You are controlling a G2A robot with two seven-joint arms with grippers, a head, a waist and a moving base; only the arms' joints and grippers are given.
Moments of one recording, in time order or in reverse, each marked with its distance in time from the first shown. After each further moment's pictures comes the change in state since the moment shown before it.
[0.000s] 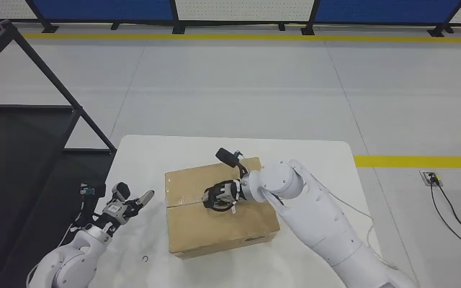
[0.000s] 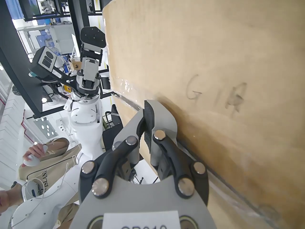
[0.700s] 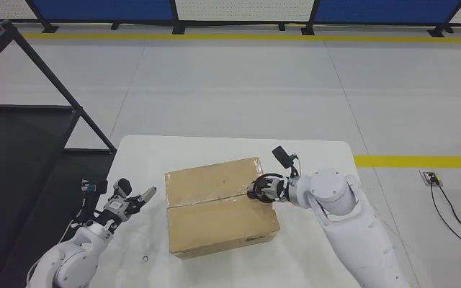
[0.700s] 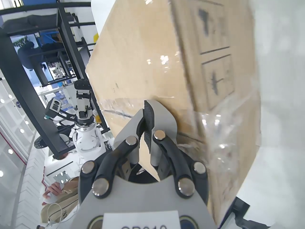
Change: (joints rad) left arm -0.014 0.000 0.004 -0.020 0.007 0.001 -0.010; right arm -0.271 0.133 0.350 -0.312 -0.161 0.237 -0.007
